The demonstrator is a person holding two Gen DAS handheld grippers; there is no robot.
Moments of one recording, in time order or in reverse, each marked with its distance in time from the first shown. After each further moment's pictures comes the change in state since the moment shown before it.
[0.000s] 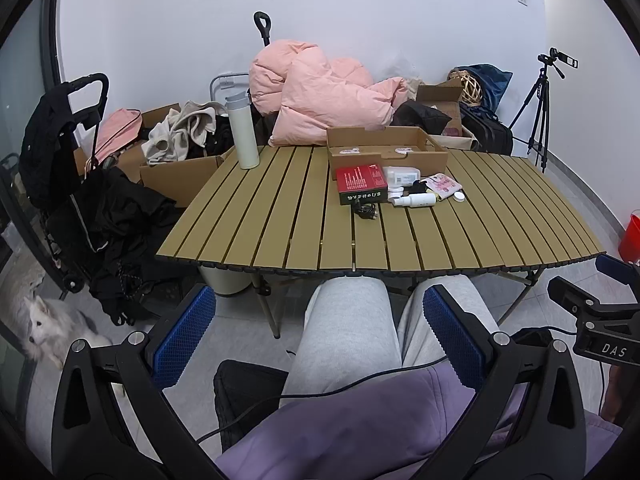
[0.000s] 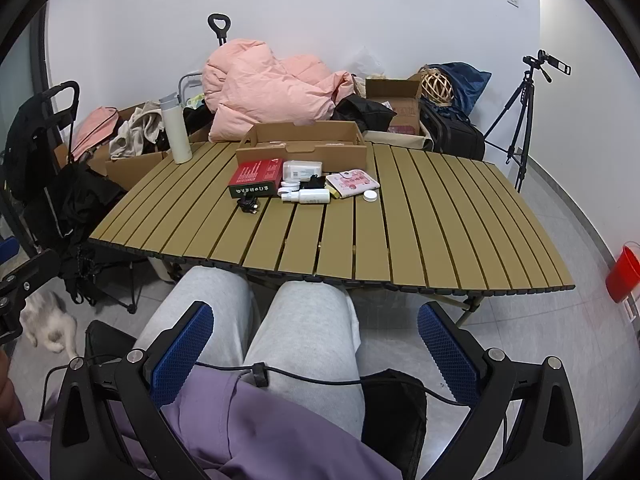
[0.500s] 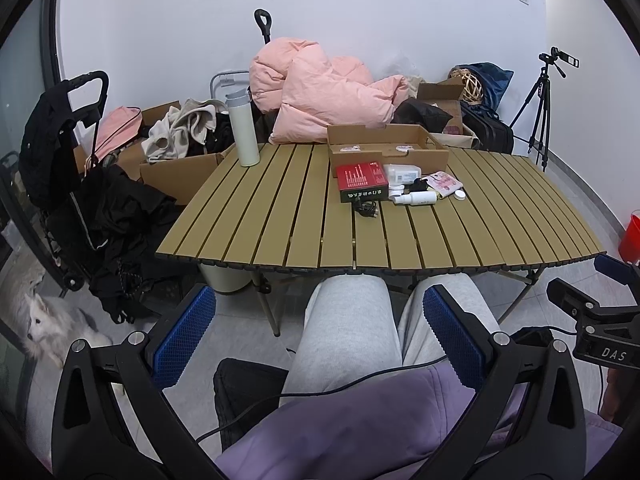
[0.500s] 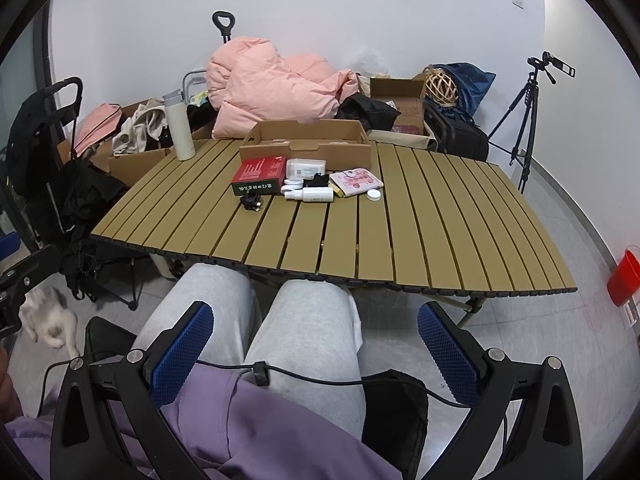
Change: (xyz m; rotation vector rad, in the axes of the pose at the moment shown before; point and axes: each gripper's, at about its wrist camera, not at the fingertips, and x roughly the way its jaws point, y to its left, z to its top) left arm 0.001 -0.001 -0.002 0.000 0.004 0.002; right arm 0.002 0.003 -0.001 -0.016 -0.002 0.017
